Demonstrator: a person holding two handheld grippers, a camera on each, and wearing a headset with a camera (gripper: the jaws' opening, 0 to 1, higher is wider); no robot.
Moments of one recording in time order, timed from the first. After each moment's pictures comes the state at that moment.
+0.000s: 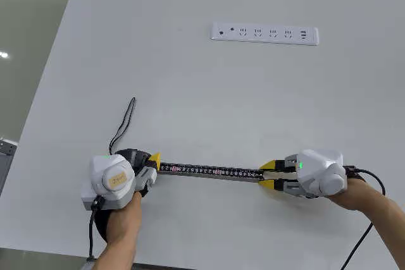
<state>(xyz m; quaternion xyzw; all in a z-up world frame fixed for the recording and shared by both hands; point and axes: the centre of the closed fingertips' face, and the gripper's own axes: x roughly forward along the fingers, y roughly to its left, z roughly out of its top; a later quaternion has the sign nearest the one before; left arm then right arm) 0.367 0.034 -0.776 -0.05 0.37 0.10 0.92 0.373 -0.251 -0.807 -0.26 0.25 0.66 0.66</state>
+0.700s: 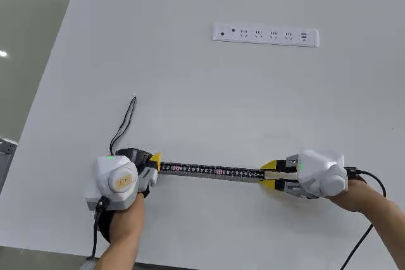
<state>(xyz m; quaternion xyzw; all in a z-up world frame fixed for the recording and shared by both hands) 0.369 0.035 -0.774 -0.03 0.36 0.09 0.93 0.375 -0.250 -0.800 -0.26 0.25 0.66 0.66</state>
